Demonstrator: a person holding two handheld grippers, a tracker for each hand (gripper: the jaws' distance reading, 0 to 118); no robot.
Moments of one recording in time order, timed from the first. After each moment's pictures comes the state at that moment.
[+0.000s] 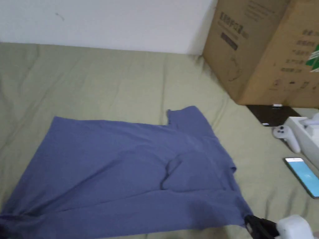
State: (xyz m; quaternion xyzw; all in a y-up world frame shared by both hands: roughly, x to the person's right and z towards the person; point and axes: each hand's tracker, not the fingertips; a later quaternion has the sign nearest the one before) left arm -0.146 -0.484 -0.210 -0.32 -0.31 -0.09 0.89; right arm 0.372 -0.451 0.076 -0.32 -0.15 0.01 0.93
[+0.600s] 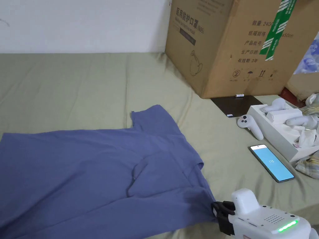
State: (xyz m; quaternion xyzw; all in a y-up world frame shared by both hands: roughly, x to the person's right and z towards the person) left arm -0.137 -0.463 -0.220 -0.32 -0.30 -0.11 0.89; right arm 0.450 -0.506 0.049 -0.36 -0.14 -0.08 0.92
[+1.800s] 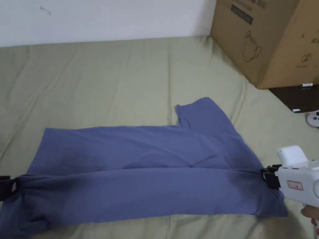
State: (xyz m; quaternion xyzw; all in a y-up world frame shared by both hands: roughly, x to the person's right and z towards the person) left arm -0.016 -0.487 -0.428 -0.45 -0.26 -0.13 0.84; right arm 0.545 -0.521 -0.111 -0.45 -0.19 -0.06 0.87
